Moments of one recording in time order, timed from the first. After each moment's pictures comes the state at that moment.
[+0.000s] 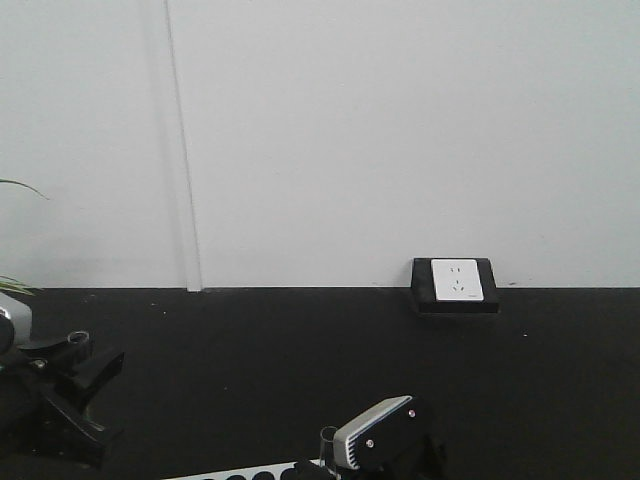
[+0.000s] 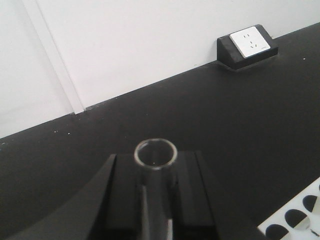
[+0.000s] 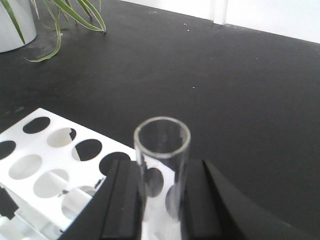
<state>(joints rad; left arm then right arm) -0.32 1.08 -0.67 0.00 -0.04 0.08 0.67 1.63 -0.66 -0.14 -0.56 0.16</state>
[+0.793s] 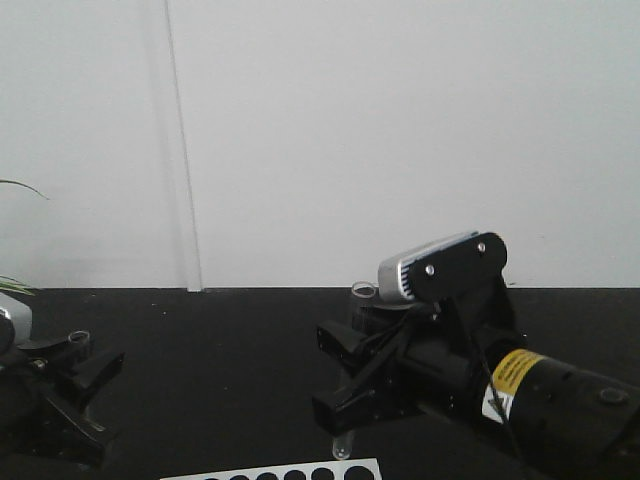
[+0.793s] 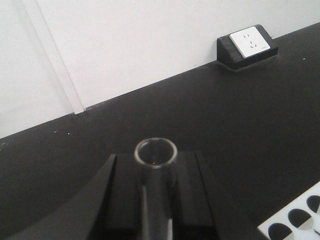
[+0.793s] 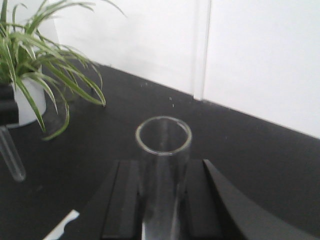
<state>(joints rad) -0.32 1.08 -0.67 0.00 -0.04 0.08 0.67 1.28 -0.96 -0.09 -0.01 0.11</state>
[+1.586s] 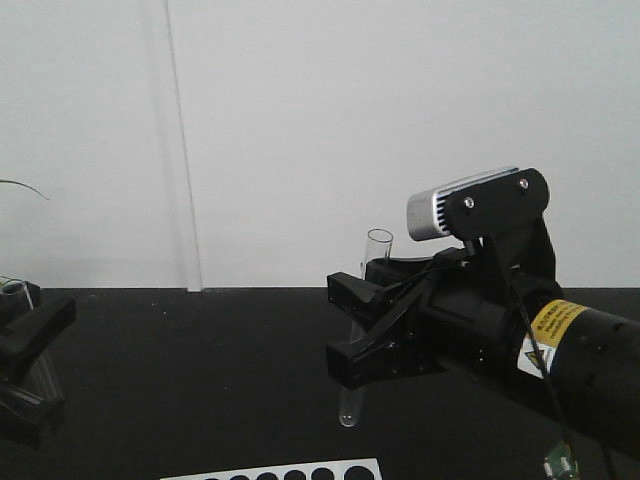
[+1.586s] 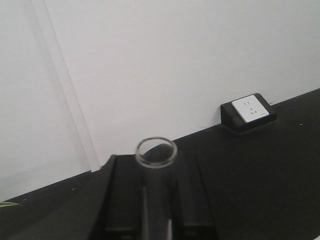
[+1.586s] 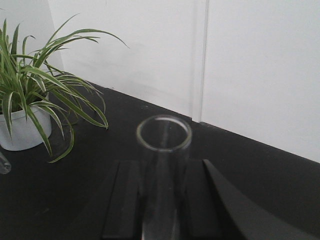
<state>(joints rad) -0.32 0.89 -0.67 0.00 -0.08 0.08 0.67 1.22 -1.03 -0.08 0.07 0.11</state>
